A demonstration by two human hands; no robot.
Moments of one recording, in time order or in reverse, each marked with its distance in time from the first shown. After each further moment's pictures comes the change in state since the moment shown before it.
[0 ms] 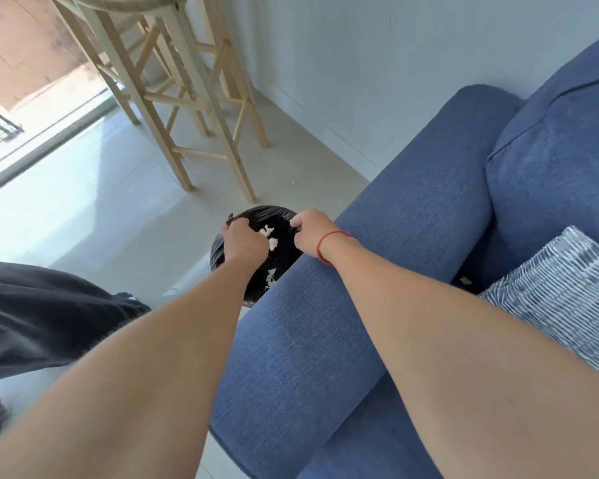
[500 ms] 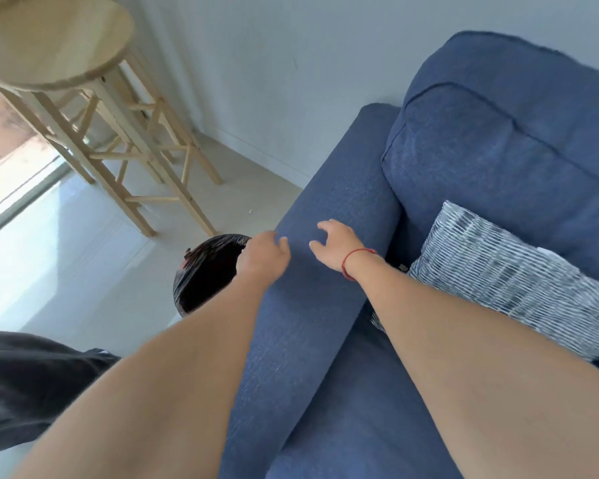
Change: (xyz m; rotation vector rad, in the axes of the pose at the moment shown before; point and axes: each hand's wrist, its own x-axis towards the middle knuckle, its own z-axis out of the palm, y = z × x) left_hand -0.100 0.076 0.054 0.257 -0.191 0.317; right_hand -0.090 0.114 -0.061 0.148 0.217 0.147
